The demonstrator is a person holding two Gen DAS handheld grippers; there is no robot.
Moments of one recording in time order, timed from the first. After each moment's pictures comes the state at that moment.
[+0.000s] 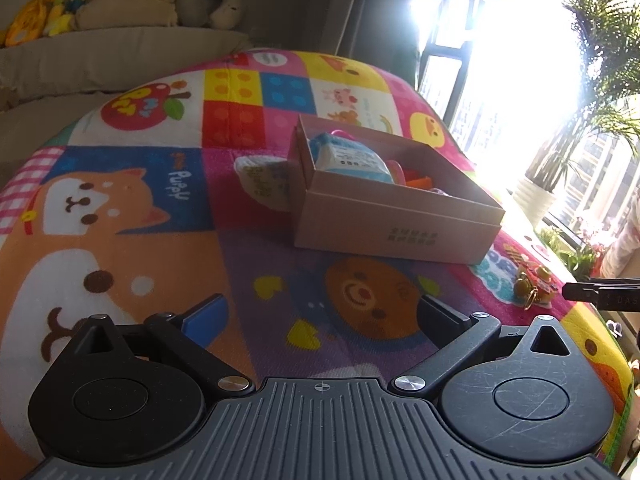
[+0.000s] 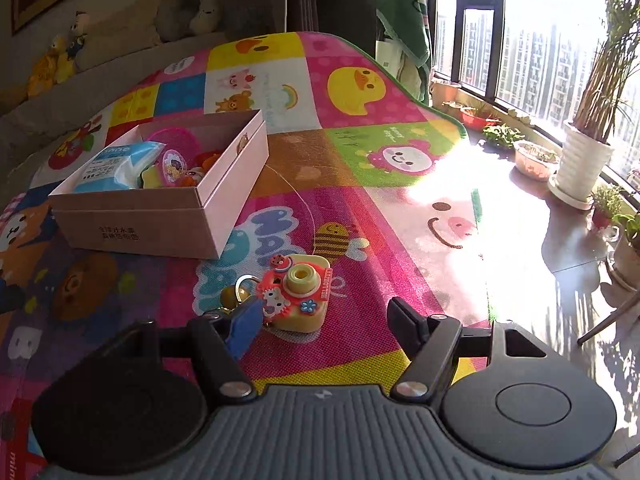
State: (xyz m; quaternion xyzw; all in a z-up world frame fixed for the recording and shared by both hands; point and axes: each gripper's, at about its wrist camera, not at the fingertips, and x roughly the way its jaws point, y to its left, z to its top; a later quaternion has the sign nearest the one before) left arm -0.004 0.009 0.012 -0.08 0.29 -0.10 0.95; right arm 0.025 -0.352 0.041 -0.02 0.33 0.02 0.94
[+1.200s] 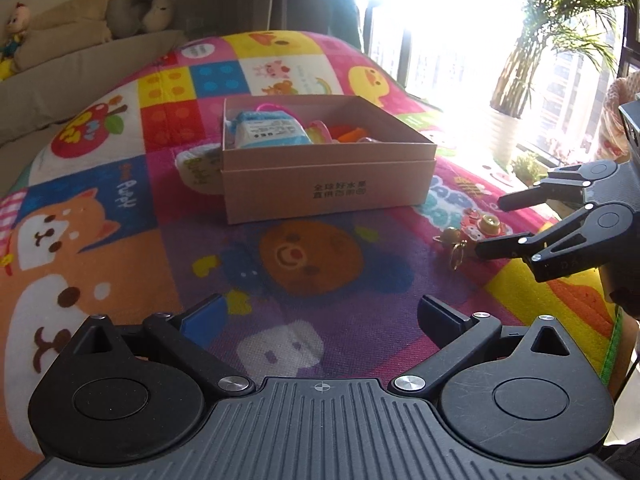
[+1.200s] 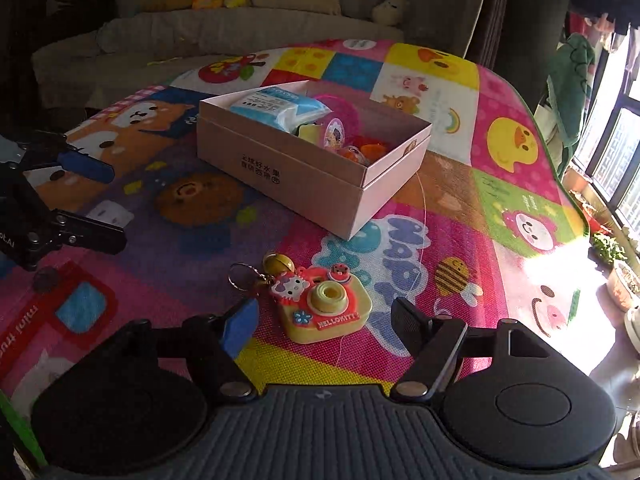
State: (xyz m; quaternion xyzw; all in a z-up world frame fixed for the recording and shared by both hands) left arm -0.026 -0.035 0.023 0.02 0.33 -0.15 0.93; right arm 0.036 -0.303 0.042 -0.17 0.33 0.24 0.90
